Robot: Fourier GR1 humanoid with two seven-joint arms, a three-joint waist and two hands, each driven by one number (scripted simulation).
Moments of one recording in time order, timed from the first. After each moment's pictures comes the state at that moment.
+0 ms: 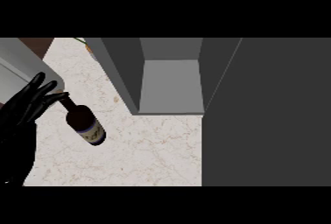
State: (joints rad) left arm -0.02 0.08 0.03 -2.10 0.00 0.00 0.00; right arm 0.03 -0.09 -0.02 -2.10 0.00 0.01 0.03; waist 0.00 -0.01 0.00
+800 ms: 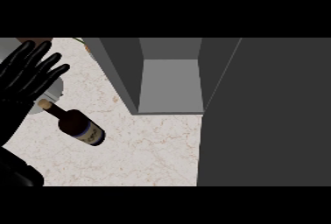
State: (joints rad) left arm -0.26 0.31 0.15 -1.98 0.59 -0.24 0.42; right arm 0.17 -0.08 0.13 -2.41 -0.15 0.07 0.27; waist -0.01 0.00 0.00
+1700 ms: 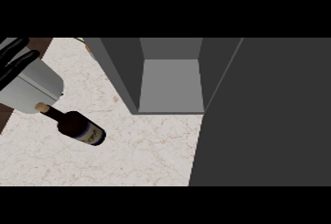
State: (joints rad) left arm -0.36 0.42 0.24 -2.05 0.75 -0.13 0.69; right arm 0.07 -0.03 0.38 -2.50 -0.02 -0.10 0.52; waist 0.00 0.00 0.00
